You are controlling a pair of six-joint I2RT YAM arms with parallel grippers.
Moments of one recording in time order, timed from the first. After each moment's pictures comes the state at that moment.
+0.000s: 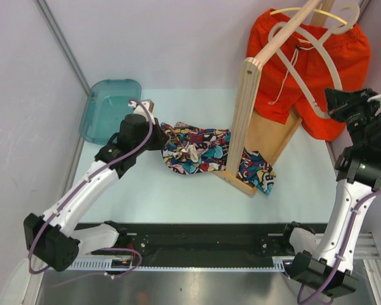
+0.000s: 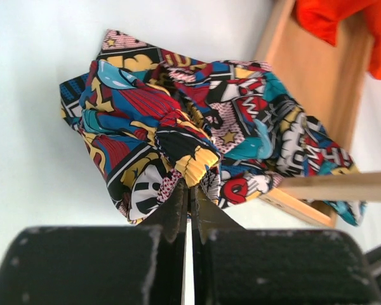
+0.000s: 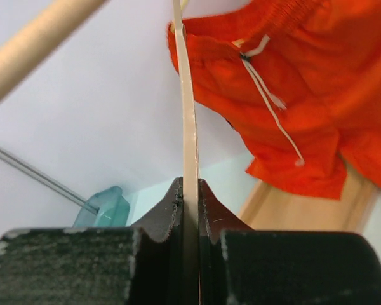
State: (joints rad) left arm -0.49 1.19 1.06 -0.38 -0.04 -0.48; right arm -0.44 0.92 1.27 -0.24 -0.48 0.64
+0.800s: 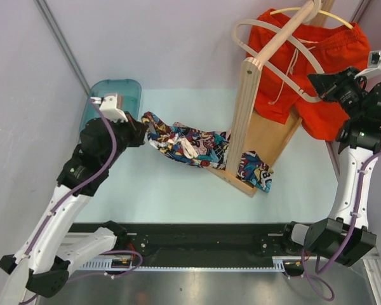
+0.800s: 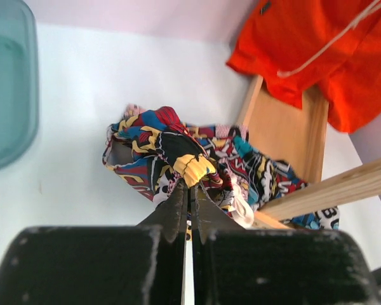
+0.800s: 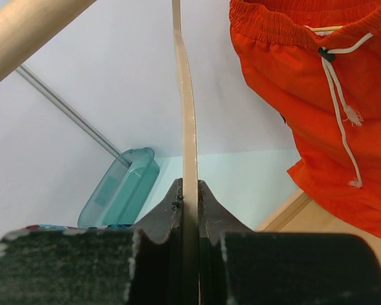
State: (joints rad) left arm -0.49 0.91 1.18 -0.52 -0.14 -0.41; right arm -0.38 1.21 1.37 0.01 -0.74 0.64
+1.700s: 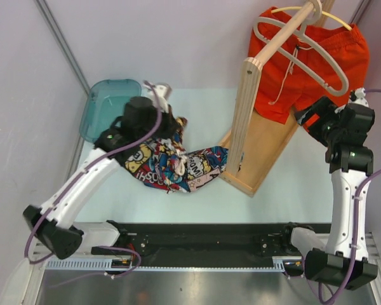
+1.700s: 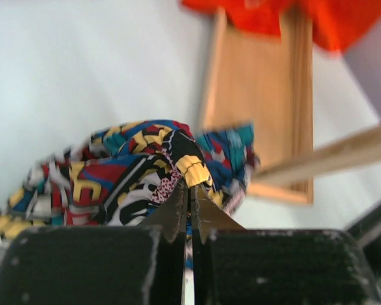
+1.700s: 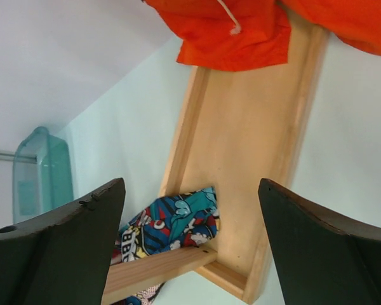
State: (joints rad) left arm -0.56 1.22 1.41 -0.54 0.01 -0.29; right arm -0.23 1.05 1.31 -0.65 -0.21 0.56
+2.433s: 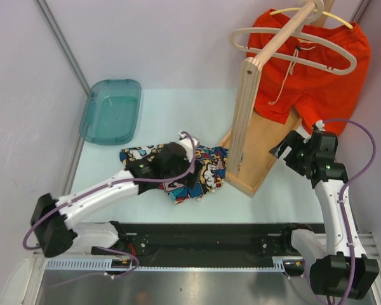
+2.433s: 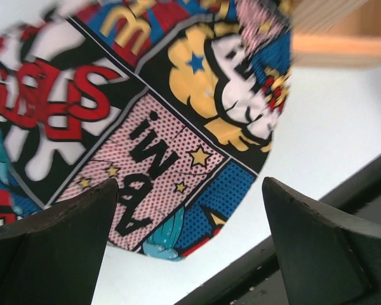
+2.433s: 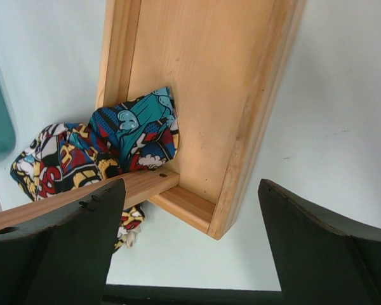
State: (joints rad) left arm -0.88 1.20 0.95 -0.48 -0.14 -0.28; right arm -0.11 0.93 0.88 -0.67 -0.23 0.54
